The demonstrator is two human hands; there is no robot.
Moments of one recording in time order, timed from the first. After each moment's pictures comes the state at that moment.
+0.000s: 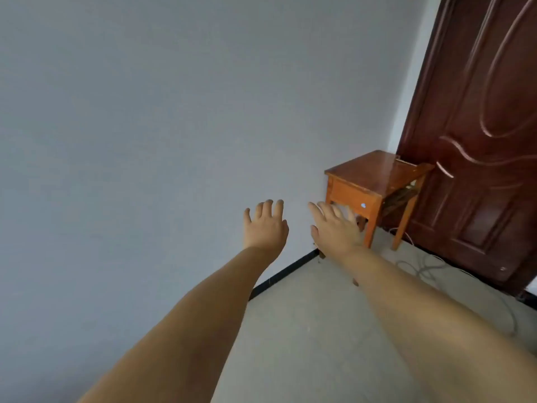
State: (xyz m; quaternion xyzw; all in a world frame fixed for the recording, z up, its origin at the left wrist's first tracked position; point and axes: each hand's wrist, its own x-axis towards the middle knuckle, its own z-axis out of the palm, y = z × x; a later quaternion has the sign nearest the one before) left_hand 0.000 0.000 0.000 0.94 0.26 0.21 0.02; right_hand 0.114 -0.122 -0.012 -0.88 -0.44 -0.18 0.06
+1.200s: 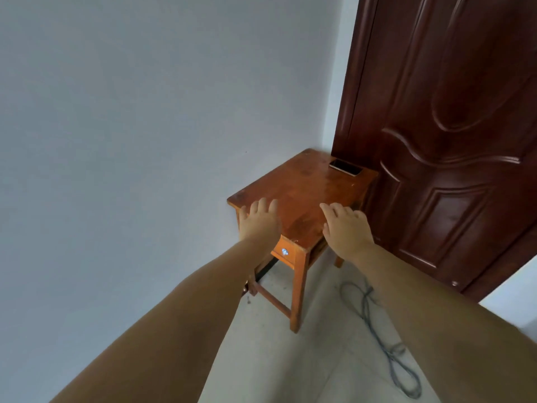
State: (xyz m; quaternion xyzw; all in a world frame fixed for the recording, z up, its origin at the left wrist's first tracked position) left_hand 0.667 0.041 -0.052 0.98 0.17 0.12 0.05; right_hand 0.749 -0.134 -0.053 -0.93 -0.34 -0.12 0.01
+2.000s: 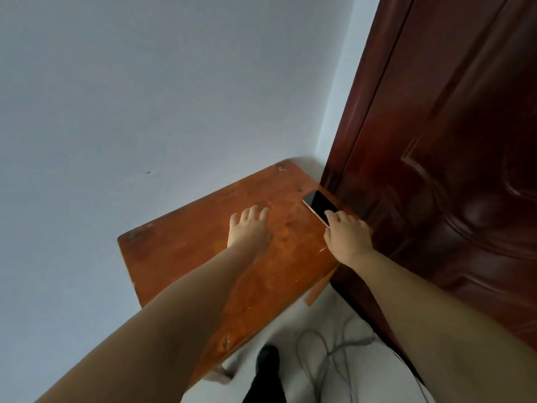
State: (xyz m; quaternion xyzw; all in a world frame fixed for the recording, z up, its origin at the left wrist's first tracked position) left_hand 1.112 0.056 -0.144 0.96 0.26 0.02 0.09; right_hand 1.249 -0.112 -0.131 -0.92 -0.39 -0.01 0.00
